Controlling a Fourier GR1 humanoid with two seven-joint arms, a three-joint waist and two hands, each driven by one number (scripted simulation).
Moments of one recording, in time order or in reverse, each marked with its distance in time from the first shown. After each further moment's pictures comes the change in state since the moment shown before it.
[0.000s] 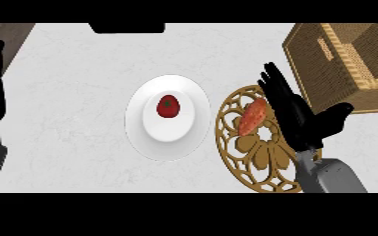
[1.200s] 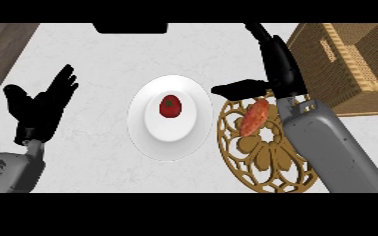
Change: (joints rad) left arm 0.046 -0.069 -0.165 0.200 0.040 -0.271 0.138; right arm -0.442 -0.039 0.070 0.122 0.613 -0.068 0.204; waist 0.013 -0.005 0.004
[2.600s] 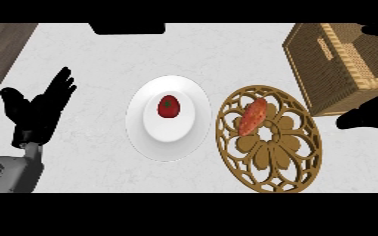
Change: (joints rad) left arm 0.025 -0.030 0.052 -0.007 -0.040 -0.037 0.006; right arm 0.032 -0.452 -0.318 -0.368 -0.427 0.651 0.682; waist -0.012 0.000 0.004
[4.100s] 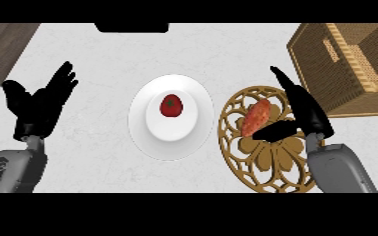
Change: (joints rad) left arm -0.040 -0.085 0.111 0.015 -0.110 -0.095 0.040; right arm 0.343 0.493 0.136 0.319 0.649 -0.302 -0.525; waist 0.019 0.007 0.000
